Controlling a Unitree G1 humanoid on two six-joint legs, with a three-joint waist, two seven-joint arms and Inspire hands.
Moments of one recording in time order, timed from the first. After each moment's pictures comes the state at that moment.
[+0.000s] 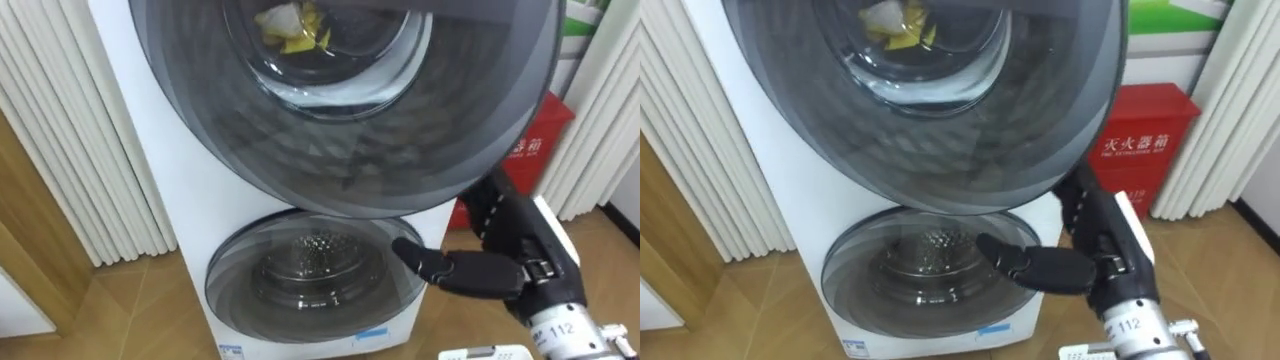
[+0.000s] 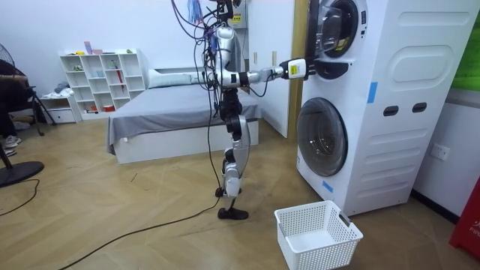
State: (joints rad) left arm 0.21 0.27 -0.07 1.12 0.07 0.03 -0.07; right arm 0.20 -0.33 0.05 -0.28 0.34 -0.07 0.10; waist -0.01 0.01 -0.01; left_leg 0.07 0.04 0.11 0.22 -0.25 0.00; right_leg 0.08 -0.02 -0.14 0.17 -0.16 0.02
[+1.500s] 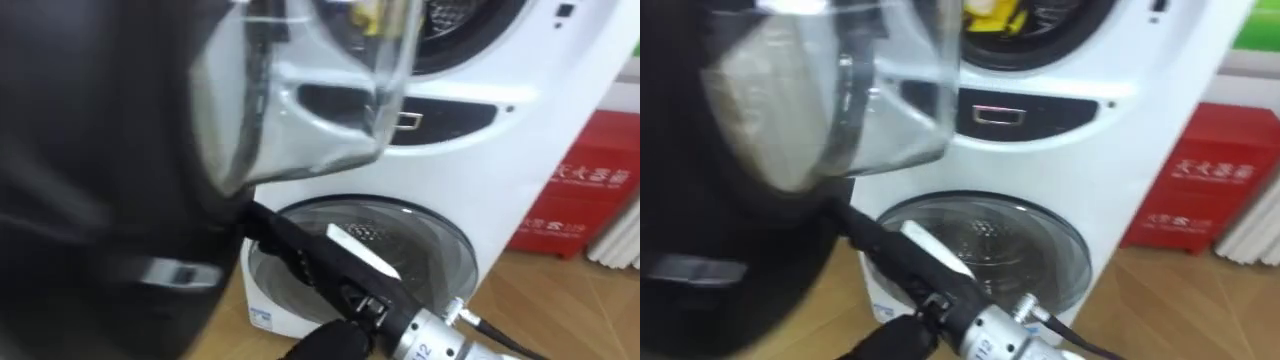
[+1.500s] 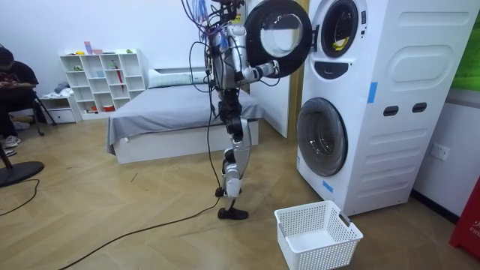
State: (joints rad) left arm 0.09 0.30 -0.18 1.19 0.07 -0.01 -0.03; right arm -0.01 -0.30 0.45 -0.37 0.11 0.09 0.41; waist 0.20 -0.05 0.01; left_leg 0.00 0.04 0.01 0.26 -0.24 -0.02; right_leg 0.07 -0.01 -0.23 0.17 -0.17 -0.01
